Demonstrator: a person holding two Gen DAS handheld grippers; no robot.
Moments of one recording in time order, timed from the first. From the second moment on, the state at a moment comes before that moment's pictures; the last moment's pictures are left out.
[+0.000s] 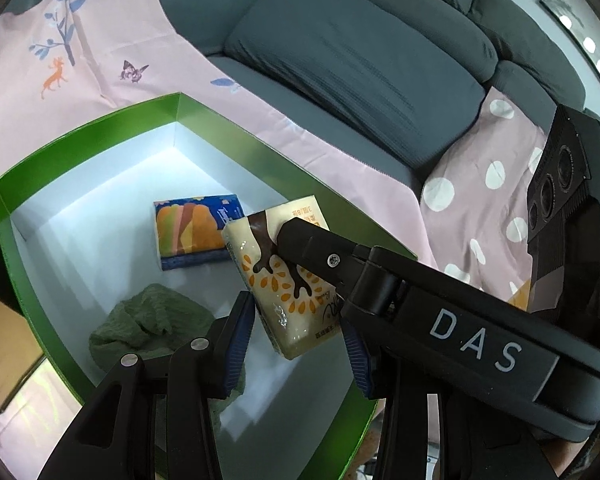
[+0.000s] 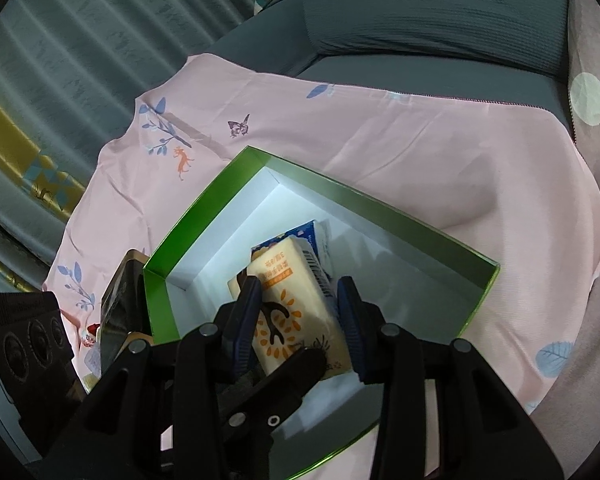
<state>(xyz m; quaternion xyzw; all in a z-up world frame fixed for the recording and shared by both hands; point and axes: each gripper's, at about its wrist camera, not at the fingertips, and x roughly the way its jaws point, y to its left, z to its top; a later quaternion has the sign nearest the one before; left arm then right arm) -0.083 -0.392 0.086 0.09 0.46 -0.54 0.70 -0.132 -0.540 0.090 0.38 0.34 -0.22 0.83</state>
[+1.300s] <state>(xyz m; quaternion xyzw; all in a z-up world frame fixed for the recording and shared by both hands) -0.067 -0.265 0.136 -0.01 0.42 -0.49 0.76 -0.134 -0.522 0.112 0.35 0.32 -0.25 0.84</state>
